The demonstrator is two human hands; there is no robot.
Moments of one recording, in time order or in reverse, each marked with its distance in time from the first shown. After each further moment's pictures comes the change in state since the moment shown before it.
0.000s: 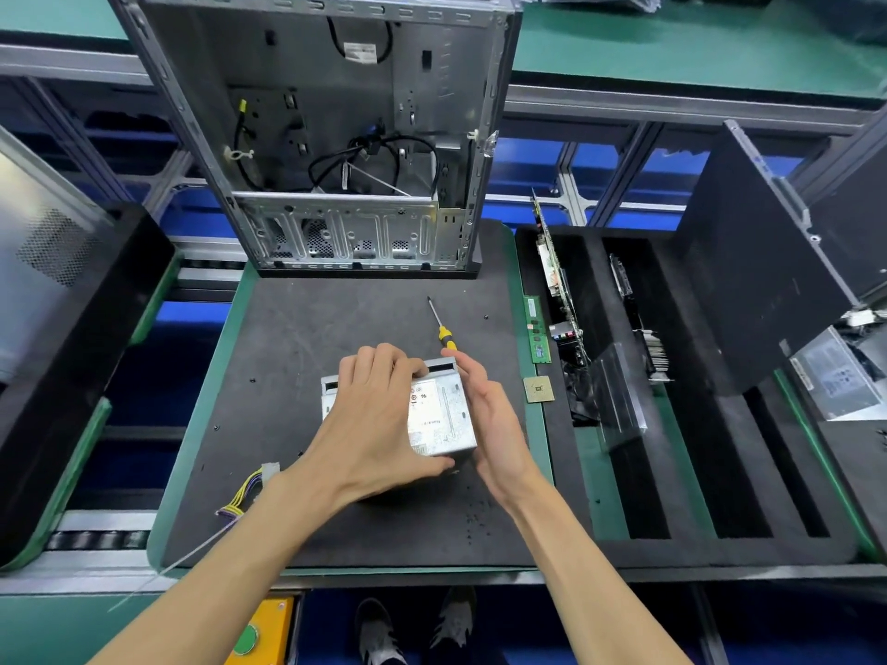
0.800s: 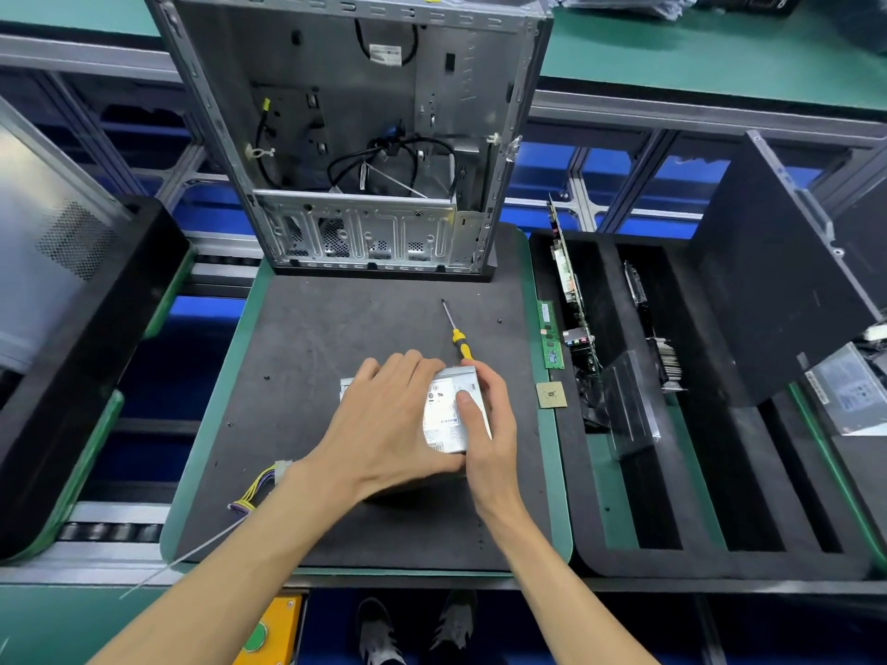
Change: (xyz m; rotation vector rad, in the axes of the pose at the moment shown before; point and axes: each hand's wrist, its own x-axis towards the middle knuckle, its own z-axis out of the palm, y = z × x) left_hand 0.003 -0.005 -0.001 0.062 0.077 0.066; right_hand -0.006 0.025 0.025 -0.109 0.292 -0.332
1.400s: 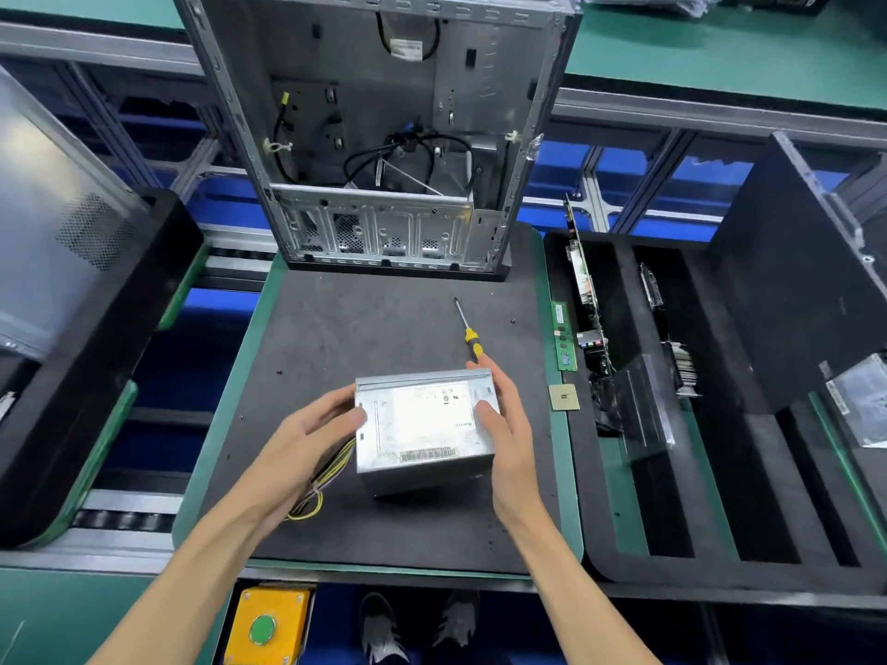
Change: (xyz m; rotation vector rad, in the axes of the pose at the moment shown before) left_hand -0.070 -0.077 0.003 -1.371 -0.200 -0.695; right_hand 0.001 0.008 -0.012 0.027 -0.156 0.033
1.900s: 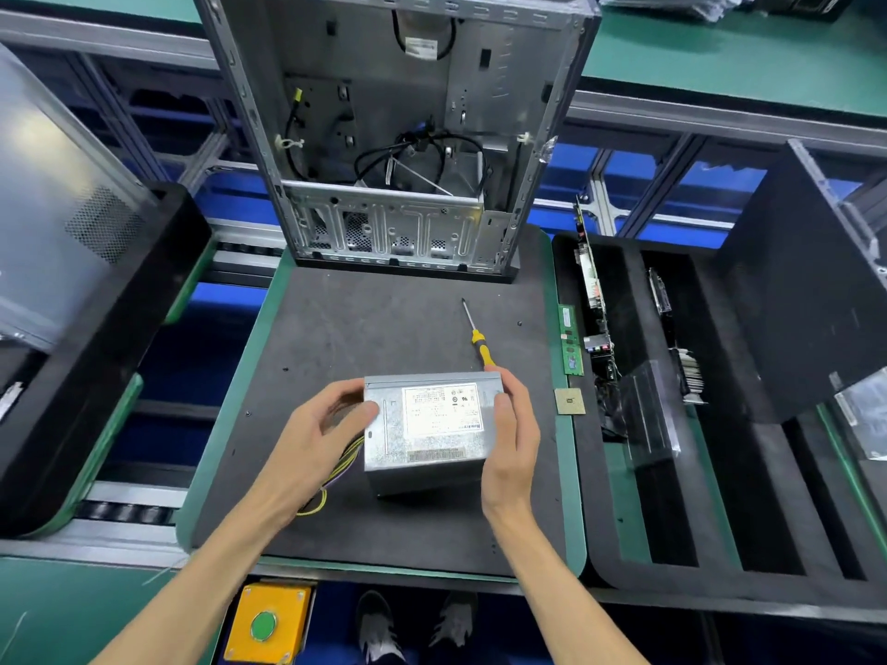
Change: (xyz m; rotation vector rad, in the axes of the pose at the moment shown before) left_hand 0.003 0.003 0.009 0.231 0.166 0.239; right_hand 0.004 0.006 0.017 -0.028 0.220 -0.160
